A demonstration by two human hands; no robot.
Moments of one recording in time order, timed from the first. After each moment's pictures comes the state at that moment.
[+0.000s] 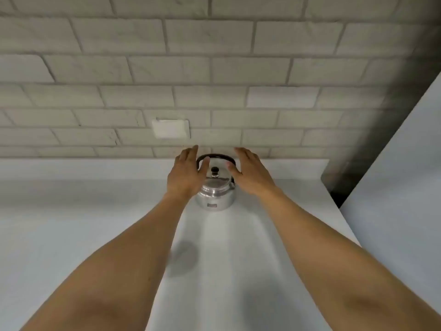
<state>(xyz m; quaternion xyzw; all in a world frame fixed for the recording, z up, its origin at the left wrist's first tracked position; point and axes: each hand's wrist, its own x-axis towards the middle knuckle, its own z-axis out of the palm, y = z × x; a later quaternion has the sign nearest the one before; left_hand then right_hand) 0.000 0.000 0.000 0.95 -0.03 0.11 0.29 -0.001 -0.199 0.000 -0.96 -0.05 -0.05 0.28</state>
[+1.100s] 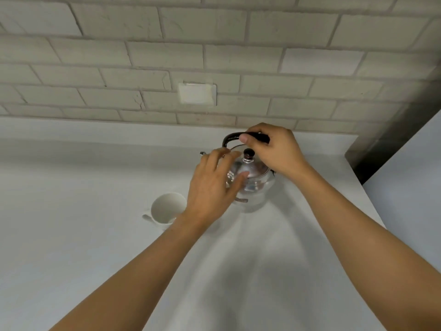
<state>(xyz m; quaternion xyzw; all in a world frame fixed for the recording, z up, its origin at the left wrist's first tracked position) -0.135 0.024 -0.018 0.91 -0.17 0.23 0.30 -0.065 -0.161 0.033 -0.89 -0.10 -0.14 0.42</state>
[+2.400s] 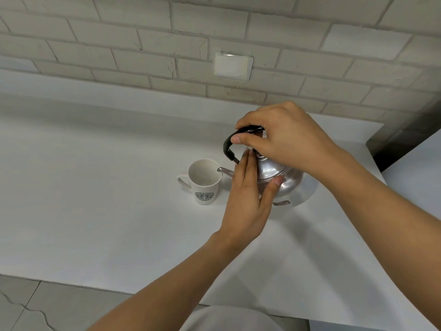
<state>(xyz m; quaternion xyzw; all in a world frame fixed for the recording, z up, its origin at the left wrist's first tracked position) -0.235 0.032 -0.026 0.80 -0.09 0.08 0.59 -0.165 -0.059 0.107 -0.94 -0.30 -0.10 0.15</state>
